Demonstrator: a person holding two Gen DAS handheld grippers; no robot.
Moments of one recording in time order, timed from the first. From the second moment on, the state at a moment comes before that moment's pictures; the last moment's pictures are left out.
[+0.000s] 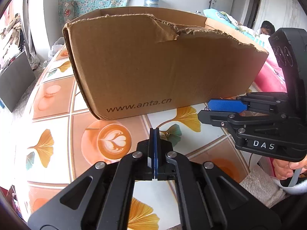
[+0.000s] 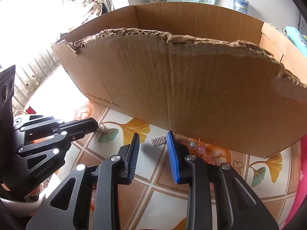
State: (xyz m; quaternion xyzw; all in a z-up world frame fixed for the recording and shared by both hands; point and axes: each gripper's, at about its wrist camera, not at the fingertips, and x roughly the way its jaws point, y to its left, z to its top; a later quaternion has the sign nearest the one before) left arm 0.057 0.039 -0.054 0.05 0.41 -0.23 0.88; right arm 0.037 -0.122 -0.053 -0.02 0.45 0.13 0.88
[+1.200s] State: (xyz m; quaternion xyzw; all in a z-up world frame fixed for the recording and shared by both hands) left arm 0.051 0.063 -0.045 0.01 0.39 -0.23 0.89; right arm 0.039 -0.137 -0.035 0.09 0.43 0.17 0.88
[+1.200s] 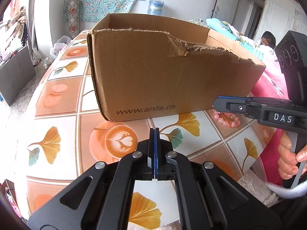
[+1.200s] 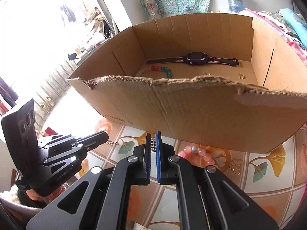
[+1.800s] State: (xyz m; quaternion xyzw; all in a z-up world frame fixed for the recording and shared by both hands) left arm 0.021 0.061 0.033 0.00 0.31 -0.28 0.91; right arm 0.019 -0.158 0.035 0.13 0.36 0.20 0.90
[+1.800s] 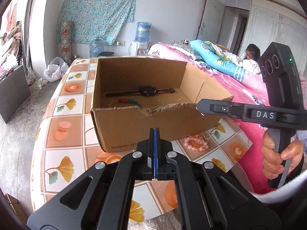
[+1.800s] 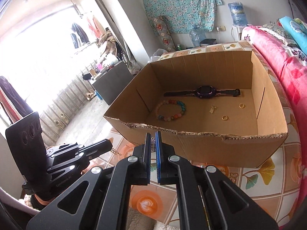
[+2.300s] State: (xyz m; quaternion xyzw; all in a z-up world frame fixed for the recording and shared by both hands) left arm 0.066 0.036 0.108 -0.03 0.28 -0.35 0.90; right arm 0.047 -0.205 0.080 0.16 0.32 0.19 0.91
